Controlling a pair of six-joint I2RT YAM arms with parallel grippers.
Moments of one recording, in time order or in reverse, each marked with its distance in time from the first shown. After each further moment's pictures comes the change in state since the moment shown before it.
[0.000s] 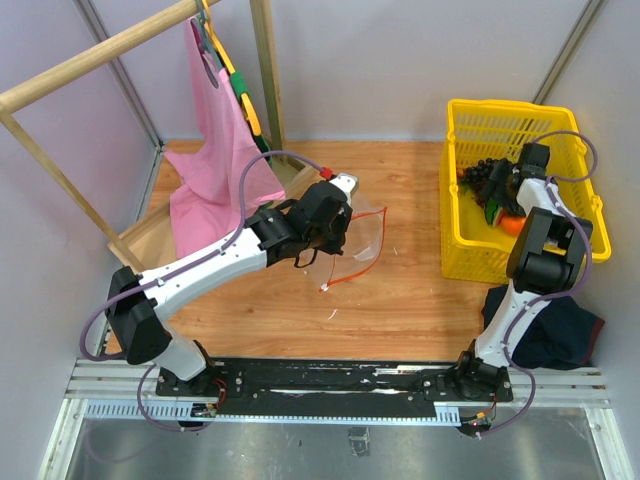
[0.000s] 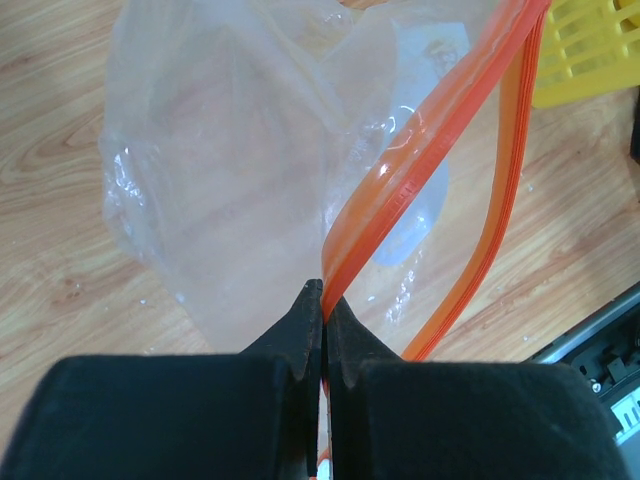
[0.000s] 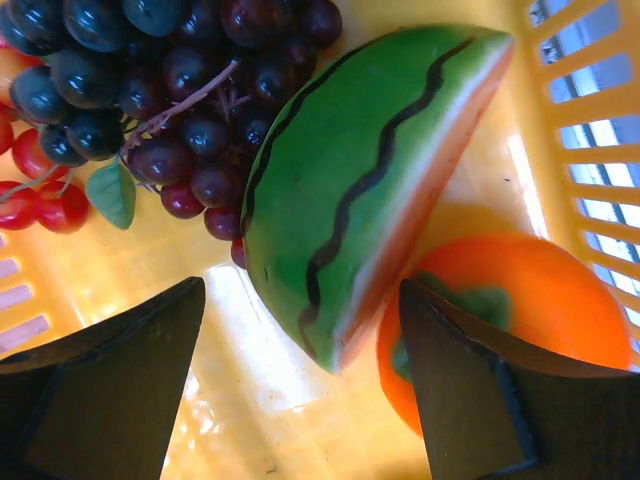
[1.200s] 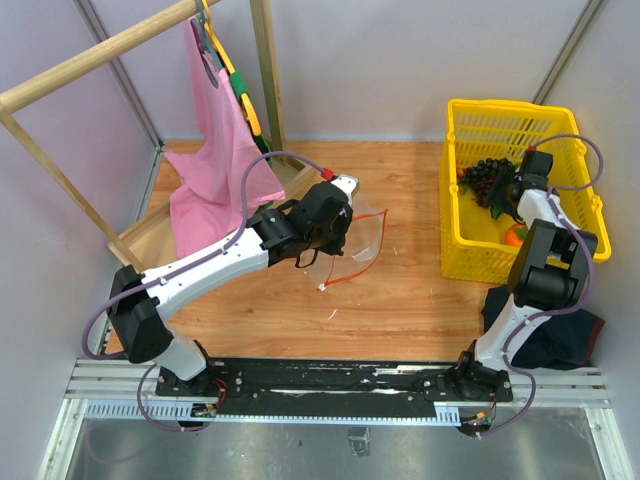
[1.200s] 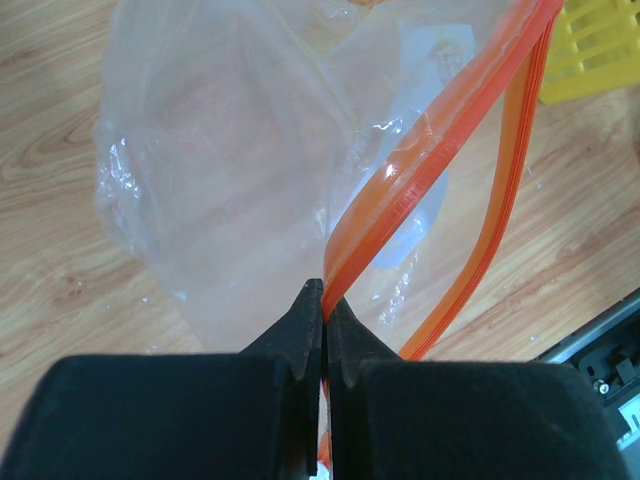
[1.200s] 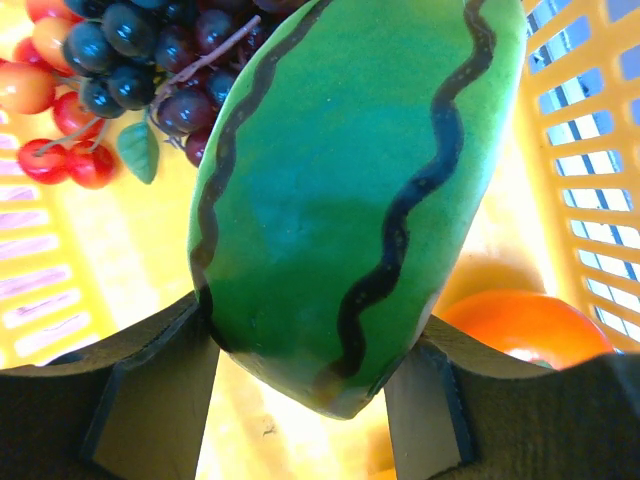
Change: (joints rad) left arm 0.000 0.010 -0.001 -0.001 0.001 0.003; right arm -0.002 -0.111 -0.159 0.109 -0.029 -0.022
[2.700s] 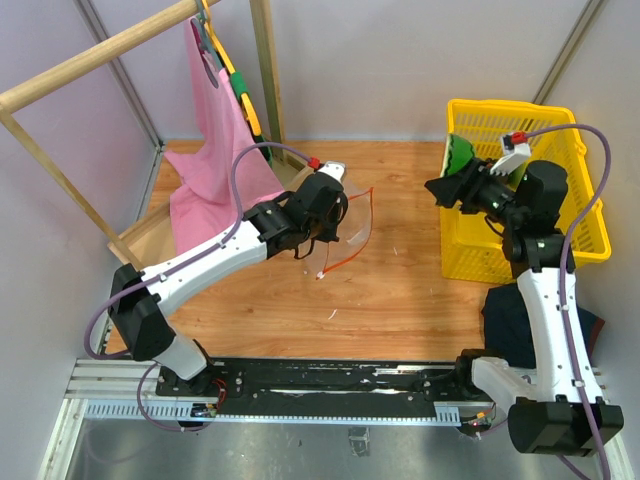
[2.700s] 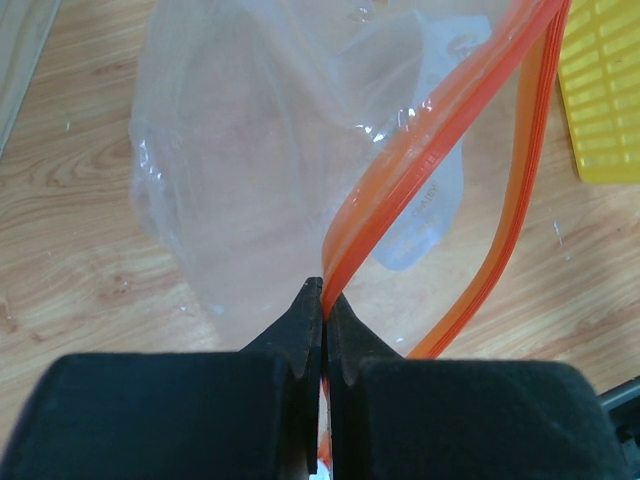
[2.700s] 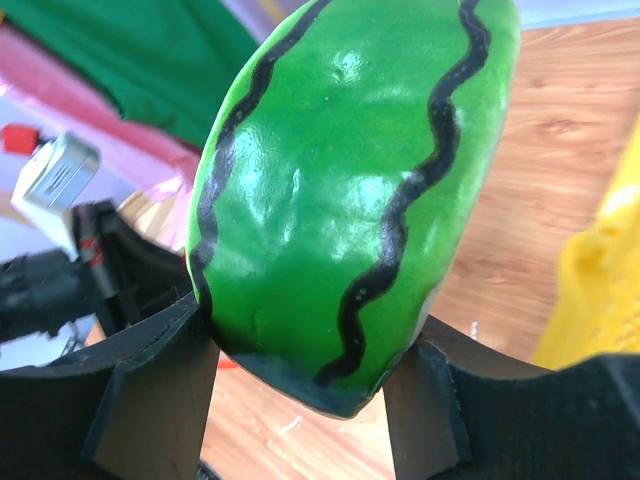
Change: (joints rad) left arm 0.053 0.018 0.038 -0.008 -0.103 -0.058; right arm 0.321 -0.865 -0.212 -0.054 -0.573 0.247
